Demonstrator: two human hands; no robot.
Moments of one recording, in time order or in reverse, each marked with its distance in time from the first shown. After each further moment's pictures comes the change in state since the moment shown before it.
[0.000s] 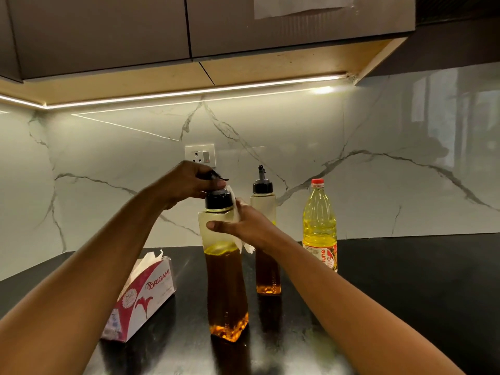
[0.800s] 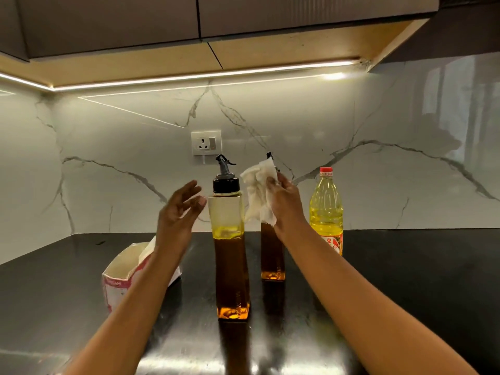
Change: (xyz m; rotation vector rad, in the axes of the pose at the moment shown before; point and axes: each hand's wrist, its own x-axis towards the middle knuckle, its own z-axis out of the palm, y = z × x) left_hand -0.079 -0.068 0.055 -0.331 0.504 0.047; right_hand 0.001 0.012 -0.014 0.753 0.498 0.065
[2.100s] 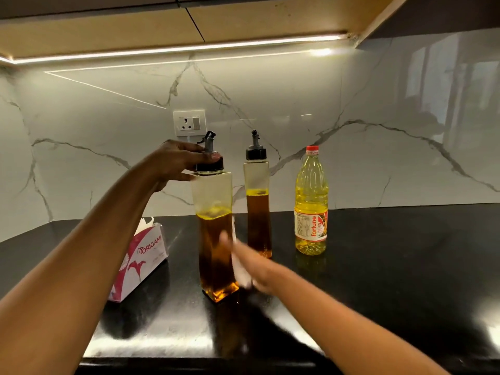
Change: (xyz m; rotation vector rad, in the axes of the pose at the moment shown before) left_hand 0.072 0.060 0.012 0.195 -0.447 -0.238; right_hand -0.076 0.091 -0.034 -0.398 -0.590 0.547
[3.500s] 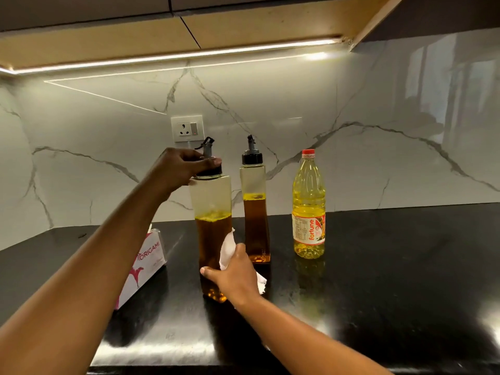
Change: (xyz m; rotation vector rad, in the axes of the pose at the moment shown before) left_hand -0.002 -0.003 0.019 0.147 0.165 0.100; right_hand 0.014 0.014 0.038 -0.357 0.641 -0.089
